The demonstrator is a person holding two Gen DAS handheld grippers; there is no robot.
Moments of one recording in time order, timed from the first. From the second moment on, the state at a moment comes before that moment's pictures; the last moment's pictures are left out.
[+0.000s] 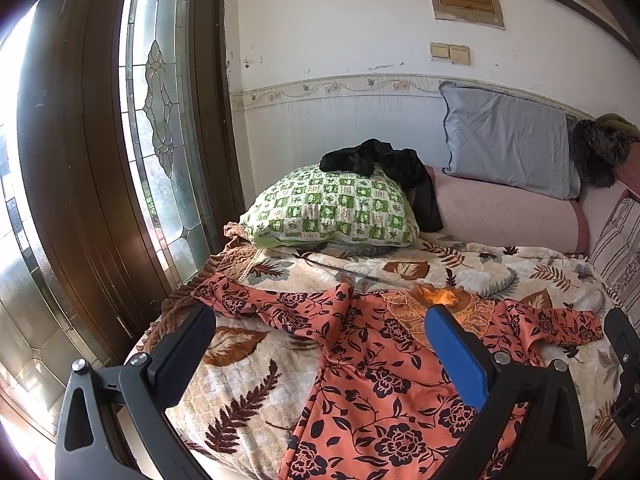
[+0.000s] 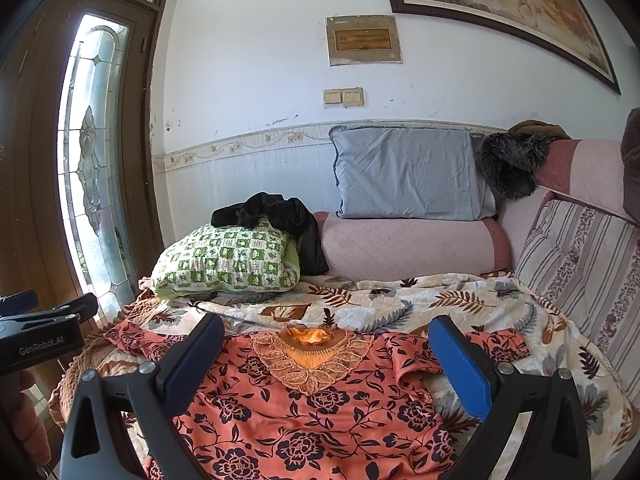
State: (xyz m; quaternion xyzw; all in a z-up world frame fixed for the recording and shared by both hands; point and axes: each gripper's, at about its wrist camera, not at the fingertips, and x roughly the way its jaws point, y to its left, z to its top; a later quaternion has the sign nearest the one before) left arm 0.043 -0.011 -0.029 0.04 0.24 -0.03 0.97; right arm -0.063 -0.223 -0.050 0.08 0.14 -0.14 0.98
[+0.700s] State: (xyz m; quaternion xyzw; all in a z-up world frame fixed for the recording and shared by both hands) left arm 0.089 -0.059 -0.053 0.07 0.26 -0.04 0.96; right arm -0.014 -0.266 -0.080 0.12 0.15 -0.15 0.97
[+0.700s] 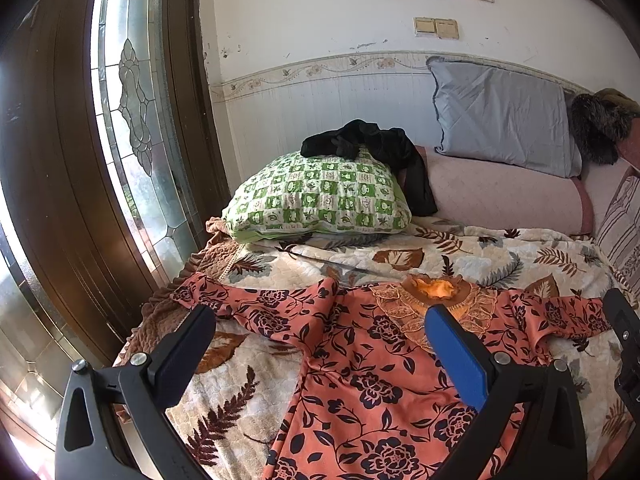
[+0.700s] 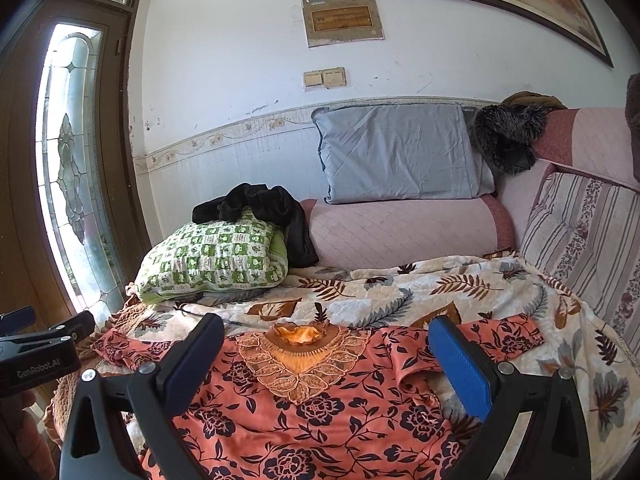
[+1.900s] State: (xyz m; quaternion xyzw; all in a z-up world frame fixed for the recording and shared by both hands) left arm 0.258 -0.141 -0.242 0.12 0.38 -0.07 0.92; right arm 0.021 -0.666 -0.362 0.65 0.16 -0.25 0.70
